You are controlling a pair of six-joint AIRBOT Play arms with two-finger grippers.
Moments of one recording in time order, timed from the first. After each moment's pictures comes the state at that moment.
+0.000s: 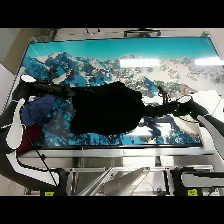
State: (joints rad) left arm 0.17 -1.70 1.41 0.71 -1.33 -1.02; right arm -0.01 -1.50 0.88 -0.57 1.00 0.94
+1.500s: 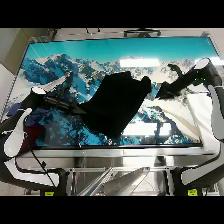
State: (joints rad) left arm 0.12 -1.61 1.15 0.67 -1.52 -1.04; right arm -0.14 -1.74 1.54 -0.89 1.61 1.27
